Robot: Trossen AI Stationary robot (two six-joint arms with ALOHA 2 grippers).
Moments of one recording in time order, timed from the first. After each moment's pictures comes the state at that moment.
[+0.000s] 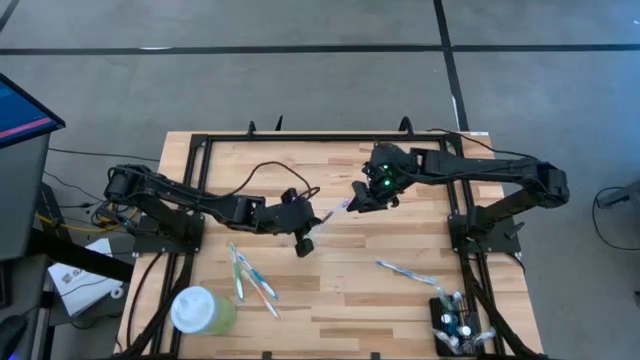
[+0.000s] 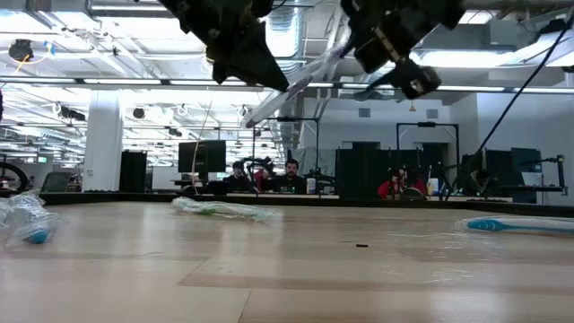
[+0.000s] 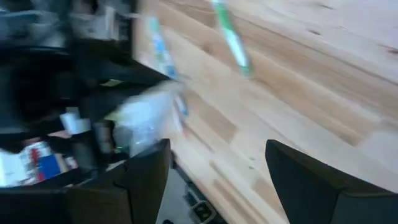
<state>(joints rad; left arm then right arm) -0.15 1.52 1.02 -0.15 -0.38 -0.29 -0.21 1.37 1.07 -0.52 -0.44 1.17</state>
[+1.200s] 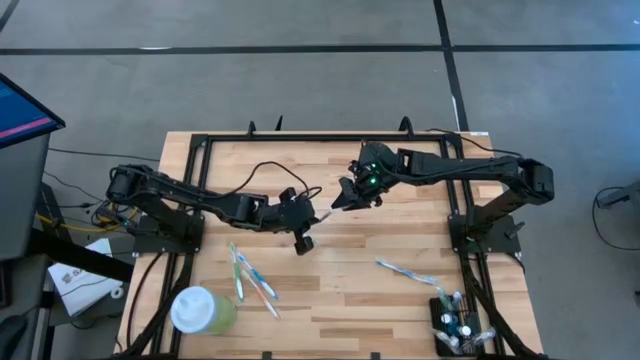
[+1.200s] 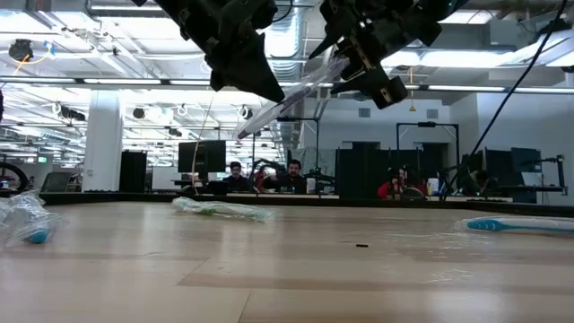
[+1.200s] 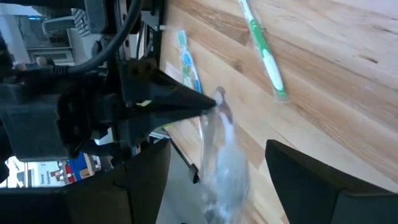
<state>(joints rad) -0.14 1.54 1.03 -0.21 -0.36 -0.32 -0.22 1.48 1.07 -0.28 -0.49 1.21</state>
